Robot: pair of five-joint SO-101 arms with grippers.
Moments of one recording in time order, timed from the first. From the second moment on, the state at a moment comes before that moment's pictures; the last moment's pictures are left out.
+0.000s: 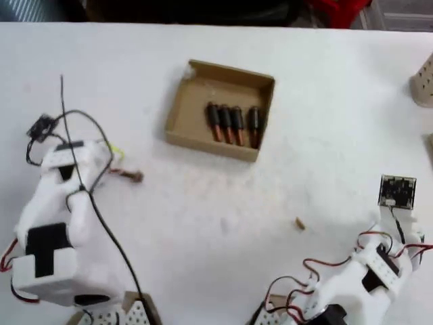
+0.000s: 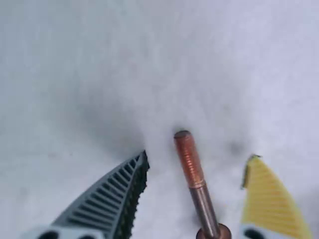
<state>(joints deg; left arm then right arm) -18.3 4.2 37.3 41.4 49.8 50.5 -35.6 81.3 3.5 44.7</state>
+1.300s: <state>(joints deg) -4.7 -20.7 26.7 77.9 -59.6 50.5 -35.6 81.3 3.5 45.1</state>
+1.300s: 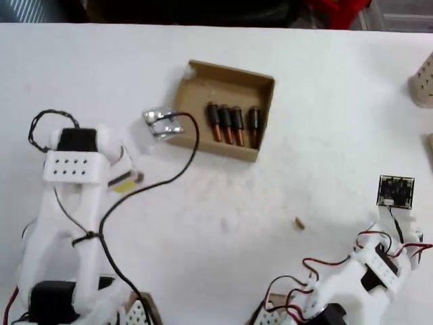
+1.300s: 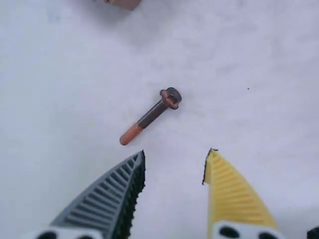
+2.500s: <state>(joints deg) -6.0 11.1 25.6 56.4 -59.0 50.5 -35.6 81.3 3.5 45.1</state>
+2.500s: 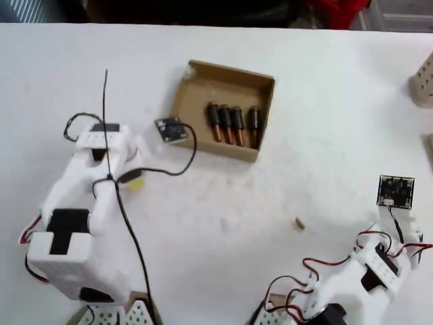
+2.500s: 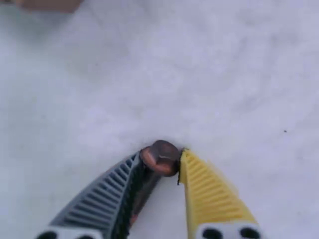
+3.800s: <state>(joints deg) -4.5 12.4 12.8 68.3 27.9 50.5 -35.6 81.3 3.5 45.1</state>
